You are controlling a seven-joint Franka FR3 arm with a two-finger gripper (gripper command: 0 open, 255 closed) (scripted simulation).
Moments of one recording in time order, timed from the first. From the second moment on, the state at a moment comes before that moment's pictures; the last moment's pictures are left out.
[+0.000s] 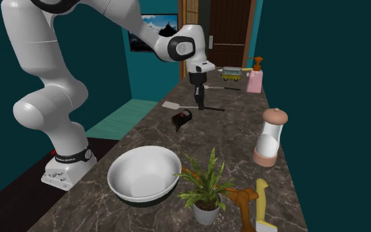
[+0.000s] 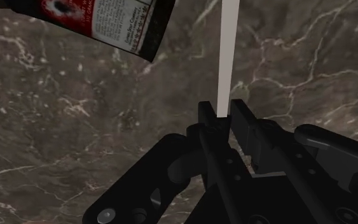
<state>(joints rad) 0.01 0.01 0.54 -2.22 -0.17 2.31 0.74</state>
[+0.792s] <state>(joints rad) 0.01 -0.07 0.54 -2.12 -0.11 2.16 0.68</state>
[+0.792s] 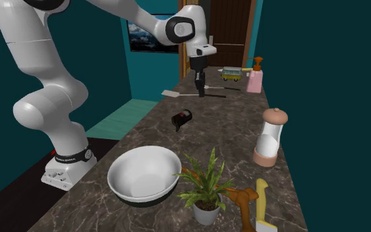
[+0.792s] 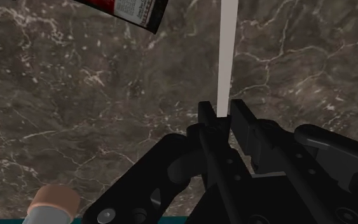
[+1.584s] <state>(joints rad) 0.00 -0.18 0.50 -2.11 -0.04 2.05 0.58</state>
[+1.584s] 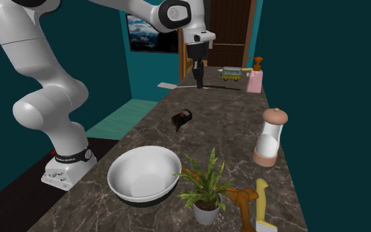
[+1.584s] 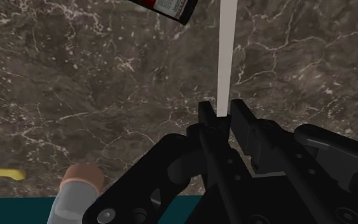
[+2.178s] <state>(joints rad) -0.02 -0.44 0.33 -2.36 0.05 2.06 0.34</state>
